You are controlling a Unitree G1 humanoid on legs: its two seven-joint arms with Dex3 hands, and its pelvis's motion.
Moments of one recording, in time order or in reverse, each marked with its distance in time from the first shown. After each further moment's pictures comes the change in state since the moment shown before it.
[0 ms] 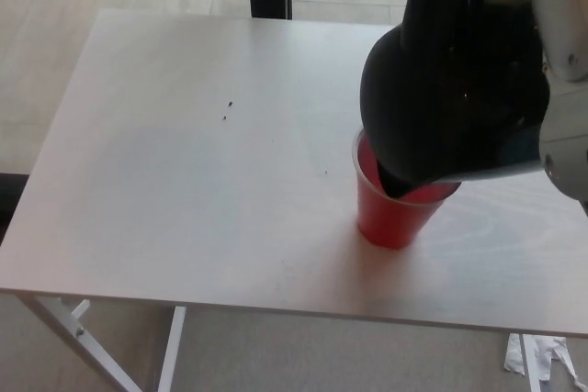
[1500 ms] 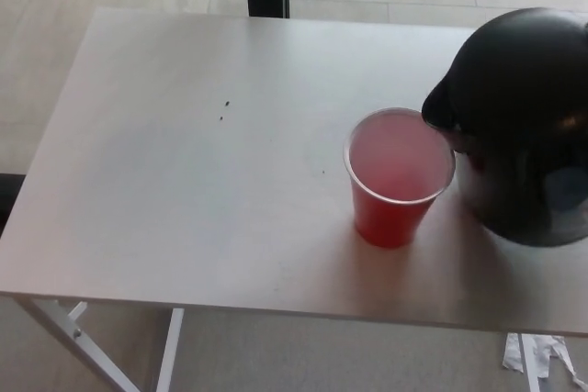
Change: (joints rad) left_arm 0.055 -0.007 0.031 0.012 -0.001 -0.001 -0.001; right_arm 0.256 0.252 -0.853 0.067 0.337 0.193 -0.063
